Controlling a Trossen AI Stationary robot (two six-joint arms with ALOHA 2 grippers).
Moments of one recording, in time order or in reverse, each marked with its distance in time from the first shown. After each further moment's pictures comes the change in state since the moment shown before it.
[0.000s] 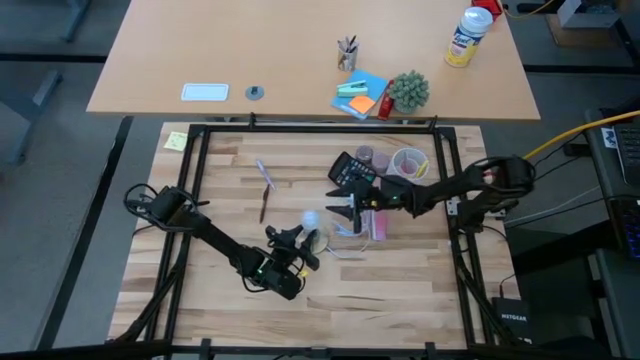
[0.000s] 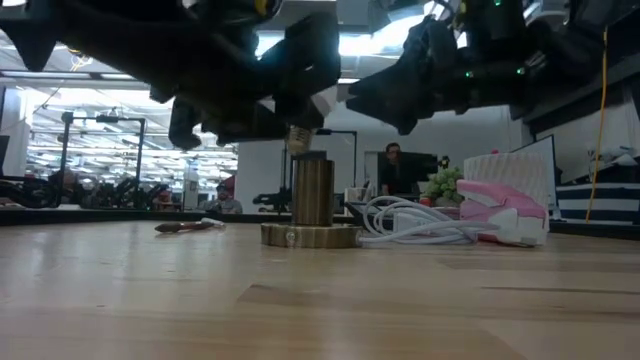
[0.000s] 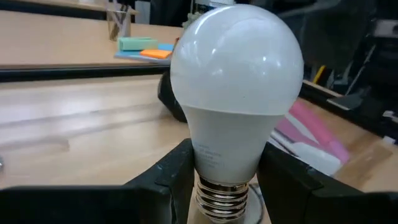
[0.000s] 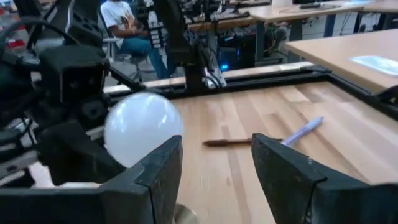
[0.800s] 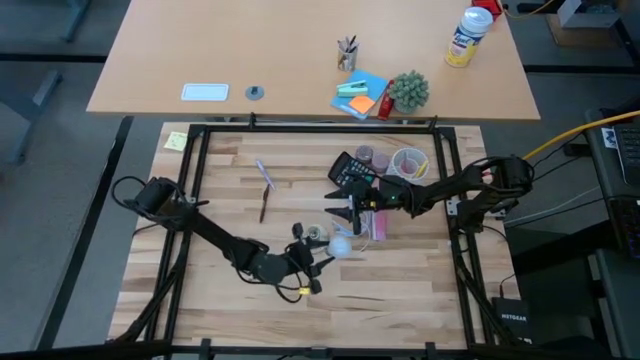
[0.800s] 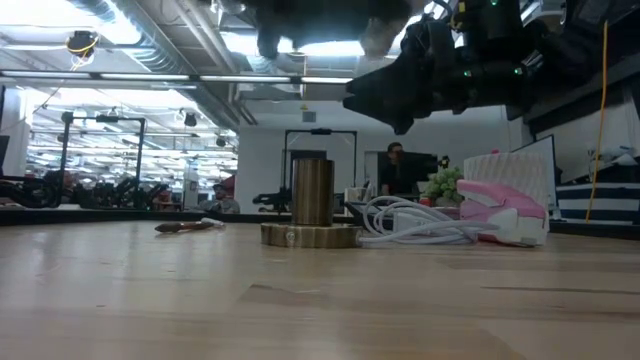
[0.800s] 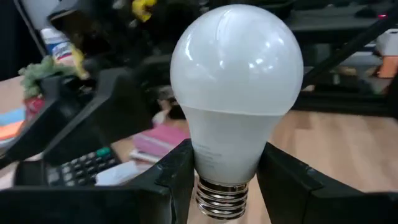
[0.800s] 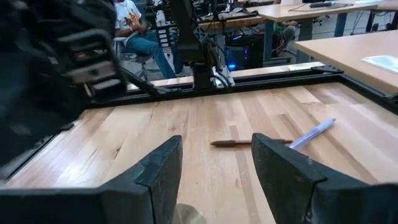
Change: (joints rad) left arm 0.023 -0.119 -0.016 0.449 0.546 0.880; right arm 0.000 0.008 0.012 -0.005 -0.034 -0.001
